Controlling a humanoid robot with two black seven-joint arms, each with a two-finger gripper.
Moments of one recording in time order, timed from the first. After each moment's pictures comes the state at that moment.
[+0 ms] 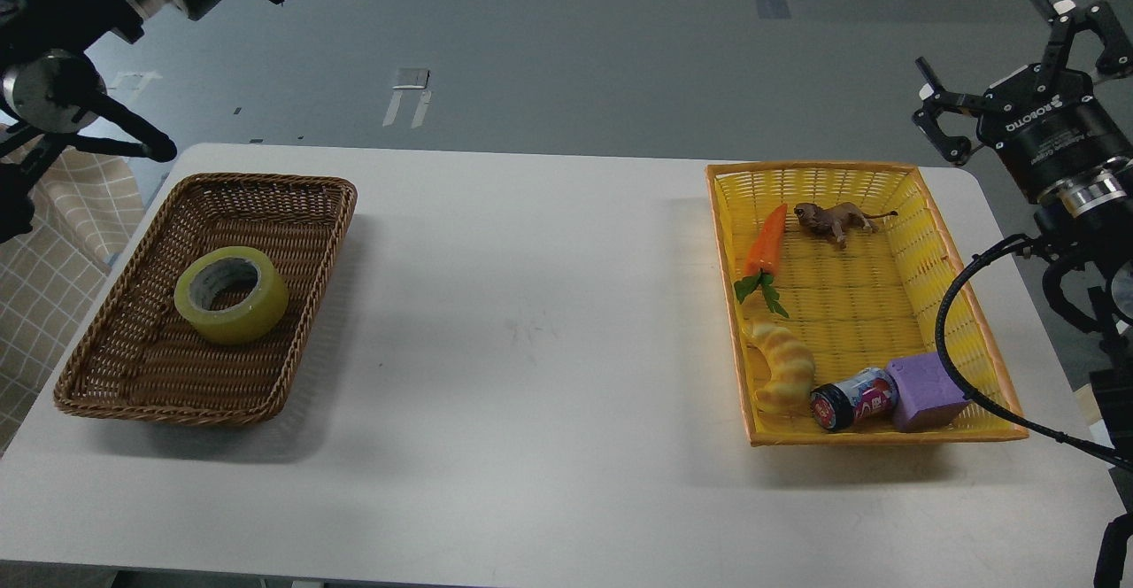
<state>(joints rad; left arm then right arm) -1.10 0.69 -0.48 -0.90 0.17 -0.49 -0.40 0.60 -0.32 1.47 0.96 -0.19 0.49 -0.18</state>
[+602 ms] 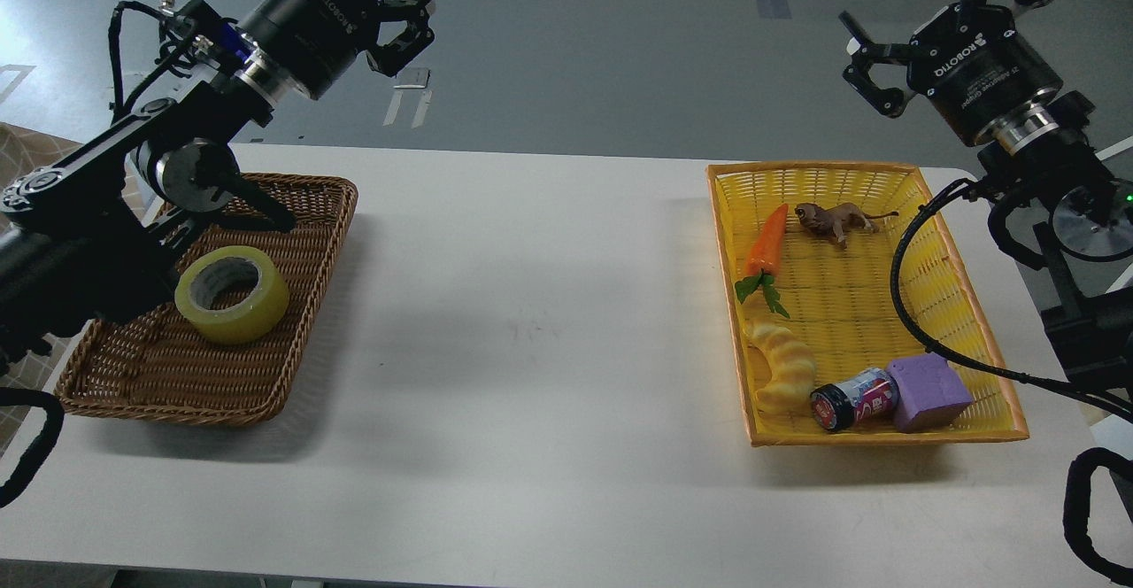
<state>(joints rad) -0.93 0.49 -0.66 -0.94 0.17 -0.49 -0.40 0.75 -0.26 1.32 0.88 -0.21 0.49 -0.18</state>
